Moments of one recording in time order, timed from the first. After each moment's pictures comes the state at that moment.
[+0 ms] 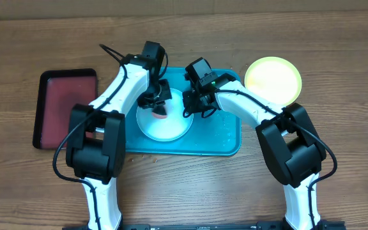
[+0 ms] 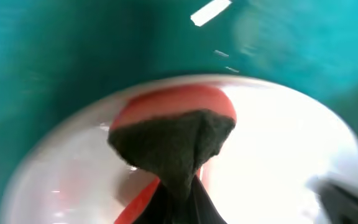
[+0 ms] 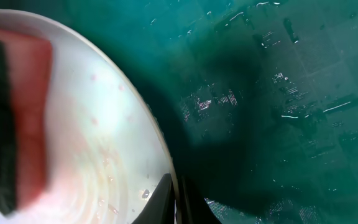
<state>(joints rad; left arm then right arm) -0.28 2.11 1.58 -0.92 0.09 -0.50 0.56 2.15 1.51 -0.57 -0.16 0.36</state>
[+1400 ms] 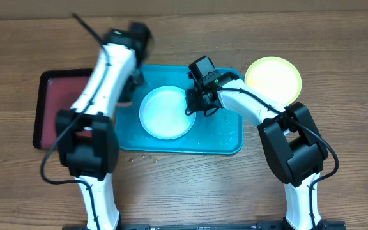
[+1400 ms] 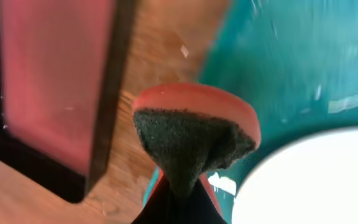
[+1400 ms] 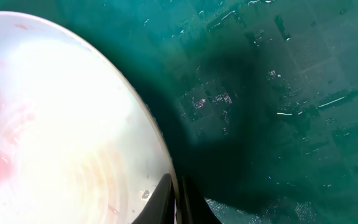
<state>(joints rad) -0.16 2.13 1.91 -1.35 -0.35 -0.55 0.54 2.15 1.51 -0.58 -0.16 0.36</state>
